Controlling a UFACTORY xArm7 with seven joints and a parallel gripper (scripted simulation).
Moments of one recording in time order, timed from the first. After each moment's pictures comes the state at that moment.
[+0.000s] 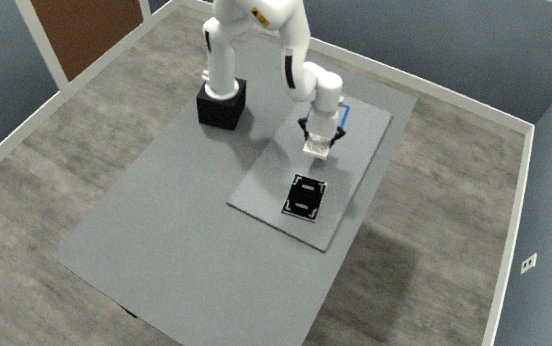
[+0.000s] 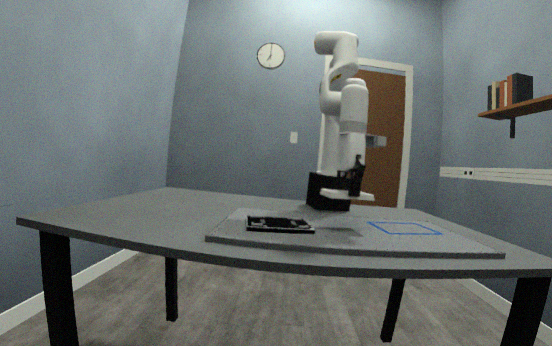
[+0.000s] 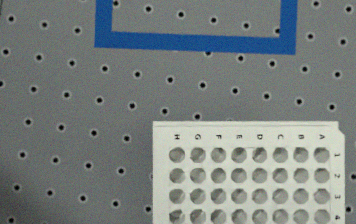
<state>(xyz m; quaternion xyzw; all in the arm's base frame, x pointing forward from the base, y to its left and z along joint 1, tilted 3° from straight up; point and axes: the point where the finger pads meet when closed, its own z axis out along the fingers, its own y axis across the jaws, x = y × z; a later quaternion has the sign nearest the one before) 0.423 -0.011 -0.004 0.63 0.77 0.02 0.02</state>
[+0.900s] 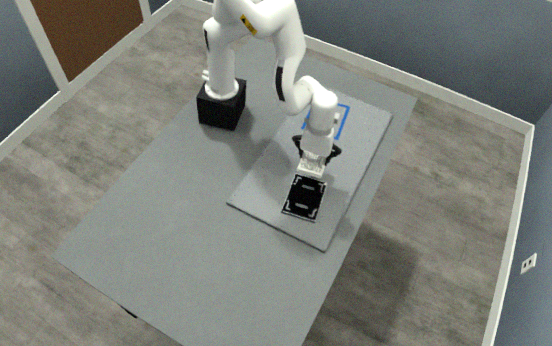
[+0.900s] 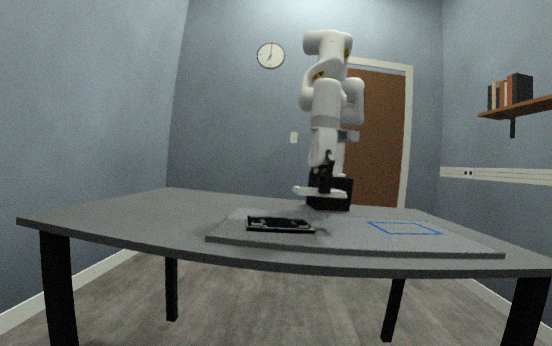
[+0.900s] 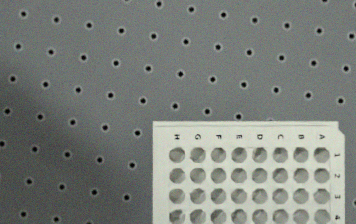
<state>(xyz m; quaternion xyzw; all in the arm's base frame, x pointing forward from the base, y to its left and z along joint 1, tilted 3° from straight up) 0.443 -0.091 -0.001 0.63 0.77 0.02 0.02</state>
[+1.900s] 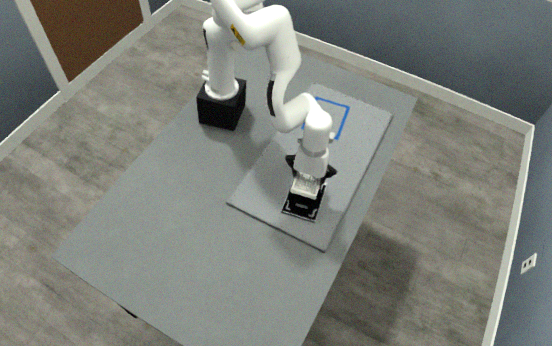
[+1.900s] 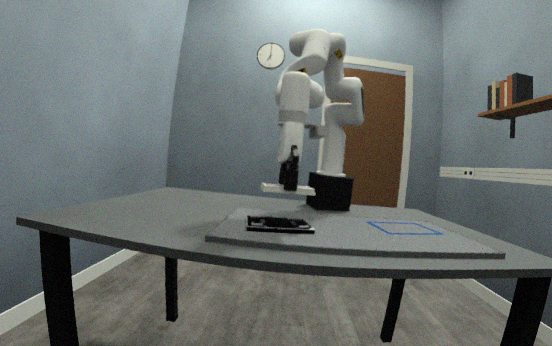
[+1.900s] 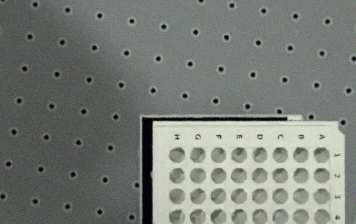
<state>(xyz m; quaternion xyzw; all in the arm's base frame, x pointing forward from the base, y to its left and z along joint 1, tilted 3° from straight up) 0.465 -0.175 0.001 0.63 0.77 0.02 0.02</state>
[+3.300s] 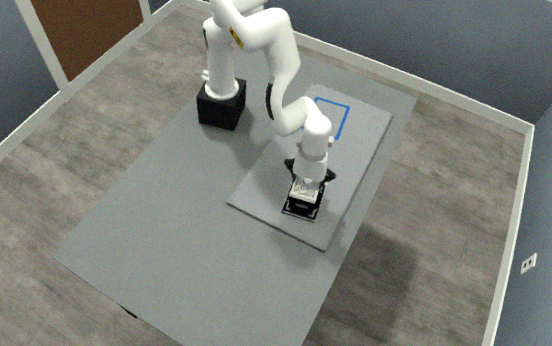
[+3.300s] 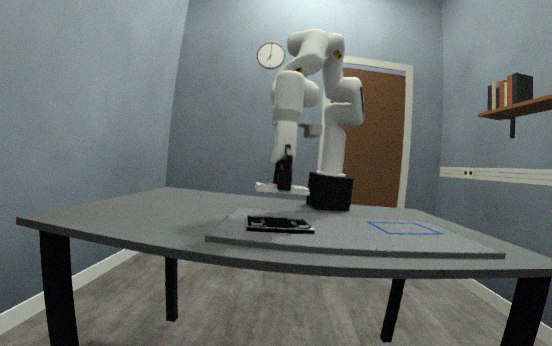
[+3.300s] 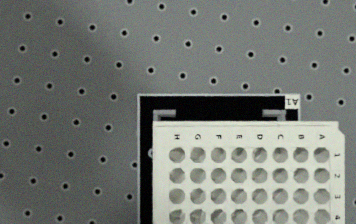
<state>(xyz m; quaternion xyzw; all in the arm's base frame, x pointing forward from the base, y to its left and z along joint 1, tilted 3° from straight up) 0.469 -0.189 0.002 0.63 0.77 0.02 0.02</state>
